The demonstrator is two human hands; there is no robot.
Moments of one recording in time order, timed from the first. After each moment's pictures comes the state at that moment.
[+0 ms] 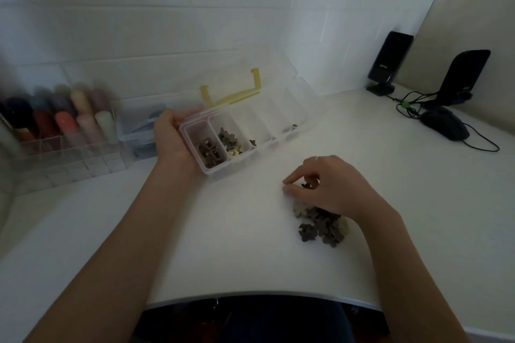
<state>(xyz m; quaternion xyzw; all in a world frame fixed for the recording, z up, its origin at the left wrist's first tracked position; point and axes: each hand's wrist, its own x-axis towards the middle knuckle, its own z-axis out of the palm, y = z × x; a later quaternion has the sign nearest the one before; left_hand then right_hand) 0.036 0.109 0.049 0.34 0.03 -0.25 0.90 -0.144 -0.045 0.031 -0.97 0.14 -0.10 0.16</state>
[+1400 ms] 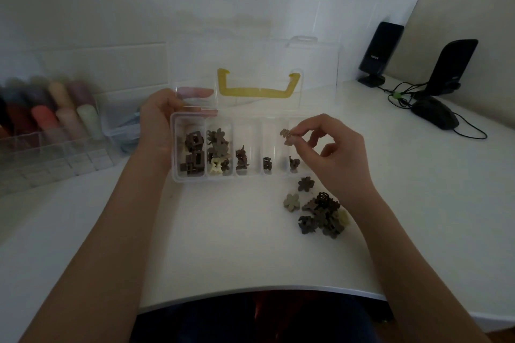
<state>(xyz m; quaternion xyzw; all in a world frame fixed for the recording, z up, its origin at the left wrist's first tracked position) 0.033 0.125 0.060 0.51 -0.19 -0.25 0.80 -0.141 -0.025 0.039 -0.83 0.10 -0.41 0.36</state>
